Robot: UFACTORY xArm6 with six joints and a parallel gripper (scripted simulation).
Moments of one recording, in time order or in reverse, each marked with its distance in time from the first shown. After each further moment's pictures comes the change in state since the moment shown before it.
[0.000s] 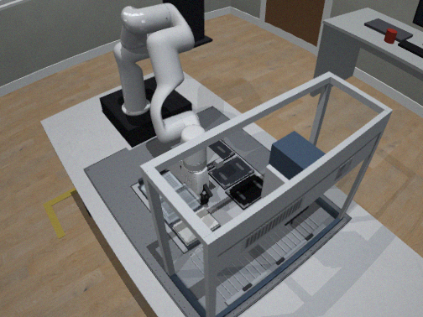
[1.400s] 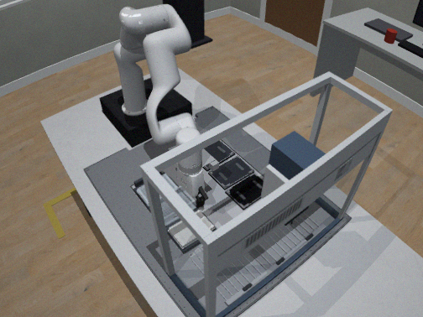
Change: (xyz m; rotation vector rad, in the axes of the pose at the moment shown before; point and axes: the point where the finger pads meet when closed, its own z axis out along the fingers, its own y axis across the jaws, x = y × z) arm -0.018 0.000 0.000 0.000 0.000 0.000
